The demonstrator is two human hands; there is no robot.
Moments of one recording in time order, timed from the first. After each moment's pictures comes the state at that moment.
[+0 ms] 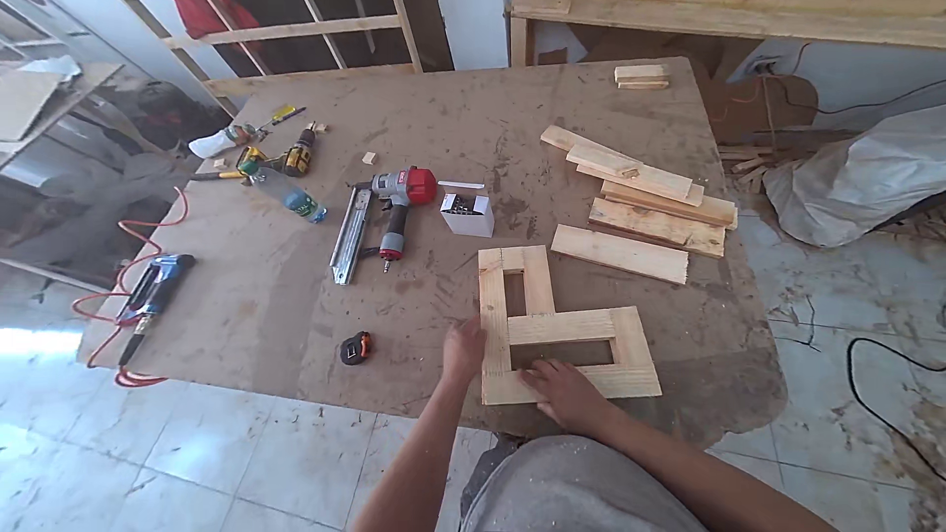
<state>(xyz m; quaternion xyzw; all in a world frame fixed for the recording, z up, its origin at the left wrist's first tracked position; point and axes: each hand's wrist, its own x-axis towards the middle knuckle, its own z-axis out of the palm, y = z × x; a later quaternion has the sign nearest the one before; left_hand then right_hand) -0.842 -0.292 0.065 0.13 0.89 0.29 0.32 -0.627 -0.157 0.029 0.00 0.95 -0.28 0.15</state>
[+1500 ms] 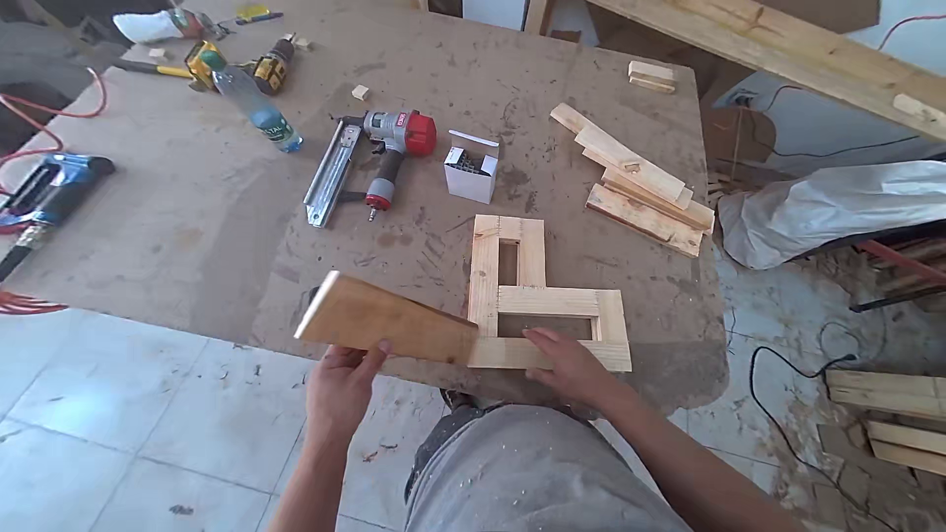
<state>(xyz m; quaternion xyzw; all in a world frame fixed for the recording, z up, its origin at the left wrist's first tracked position) -0.820 -0.471 0.131 0.05 0.75 0.64 0.15 -0.626 -0.156 0.088 0.12 0.92 -0.31 0.20</state>
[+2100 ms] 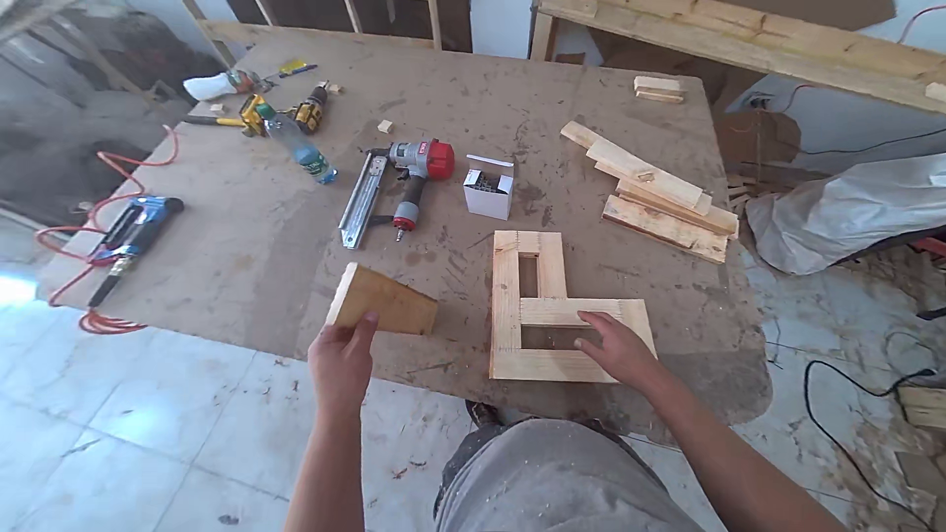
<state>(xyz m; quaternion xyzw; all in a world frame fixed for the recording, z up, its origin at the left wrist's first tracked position) -0.878 -0.474 0.160 0.08 0.78 0.62 0.03 -0.625 -0.107 0.081 0.25 0.91 -0.30 0.10</state>
